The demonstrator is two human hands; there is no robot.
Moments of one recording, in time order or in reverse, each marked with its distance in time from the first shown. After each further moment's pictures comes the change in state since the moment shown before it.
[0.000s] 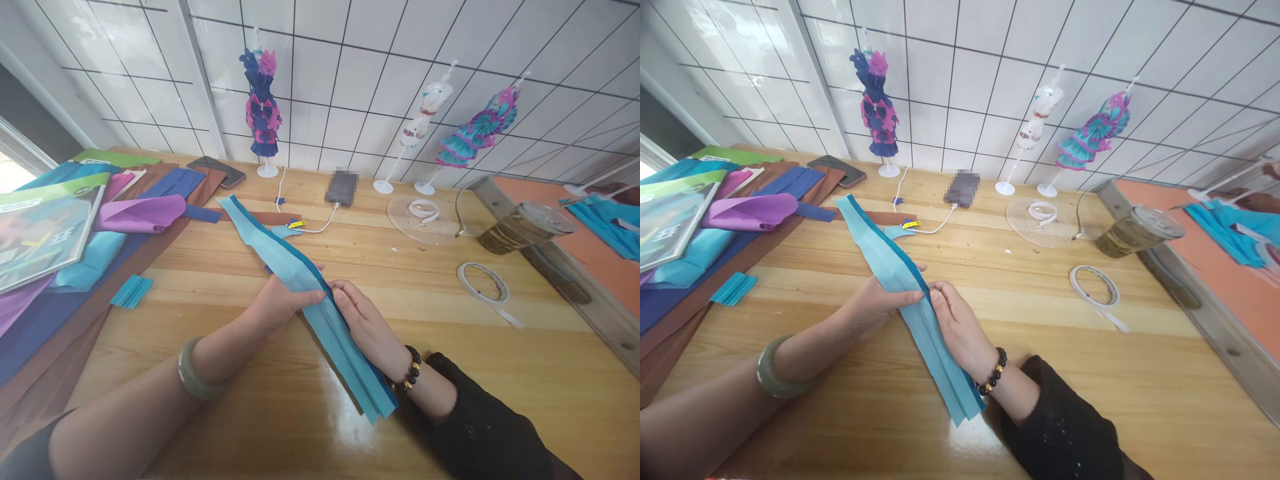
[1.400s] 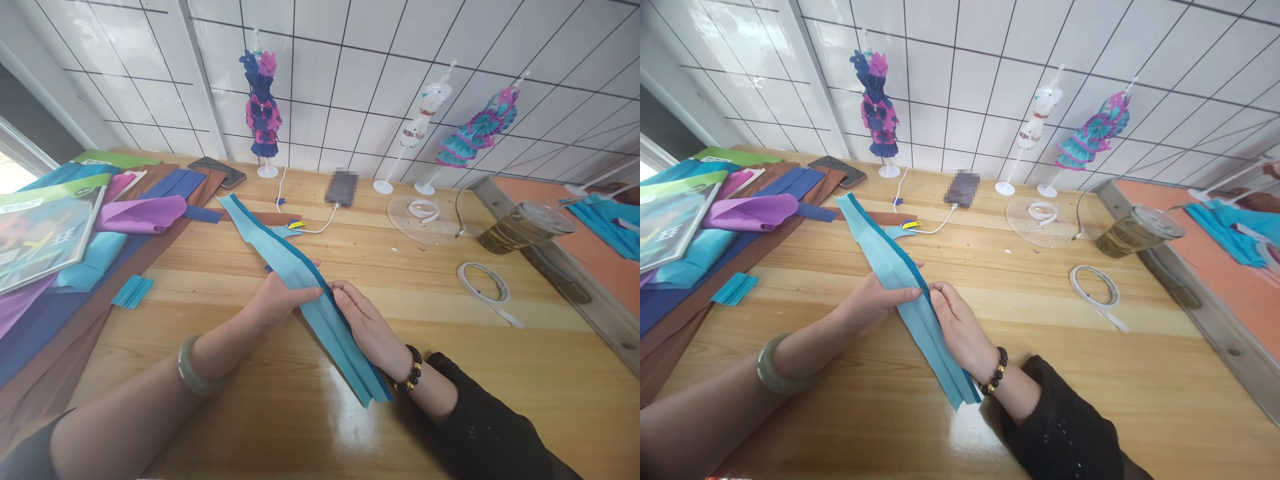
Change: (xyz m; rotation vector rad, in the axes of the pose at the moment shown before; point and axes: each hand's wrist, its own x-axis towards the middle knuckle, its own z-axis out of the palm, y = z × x) left_hand 0.002 0.002 -0.003 -0.002 0.030 0.025; right_hand -0.002 0.001 -0.001 -0.011 -0.024 0.004
